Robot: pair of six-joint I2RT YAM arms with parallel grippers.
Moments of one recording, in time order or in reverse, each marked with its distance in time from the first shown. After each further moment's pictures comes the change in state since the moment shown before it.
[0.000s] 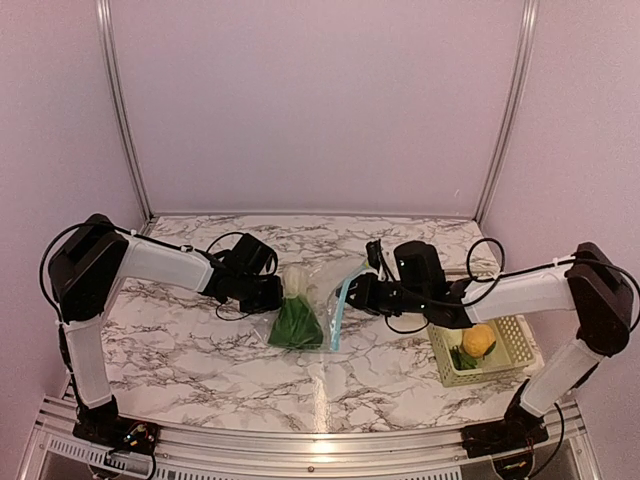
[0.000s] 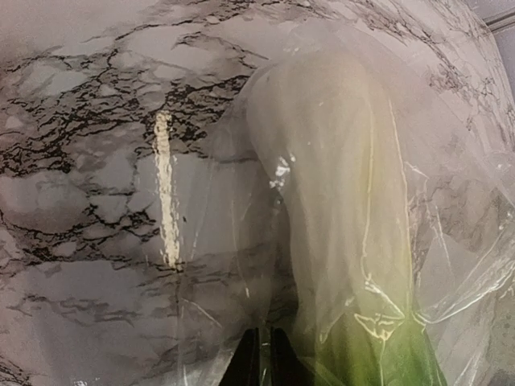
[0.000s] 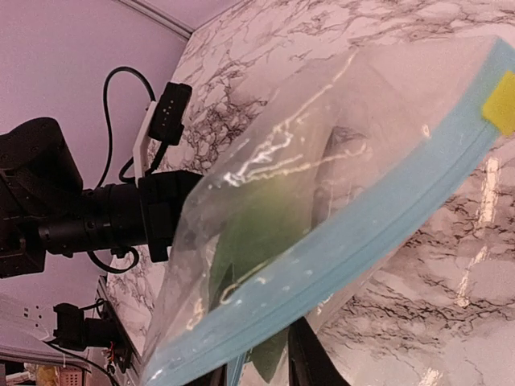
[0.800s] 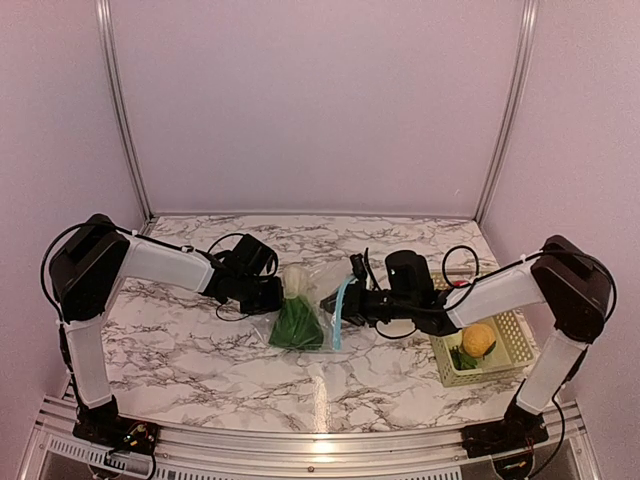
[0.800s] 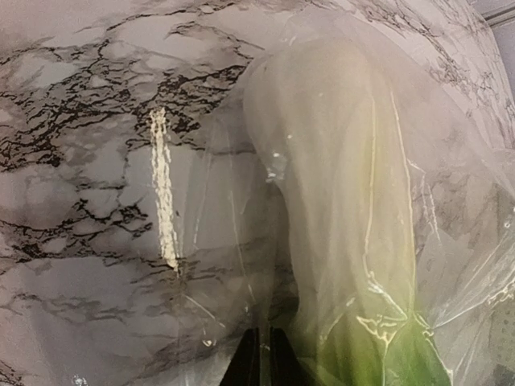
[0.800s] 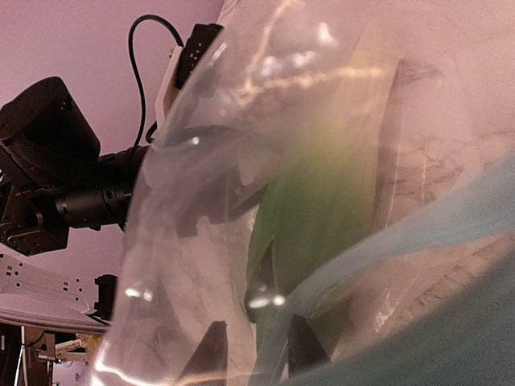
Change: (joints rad) left arm 0.000 0.006 0.000 0.001 0.016 0.001; right arm 0.000 0.135 -0.014 0.218 -0.216 0.131
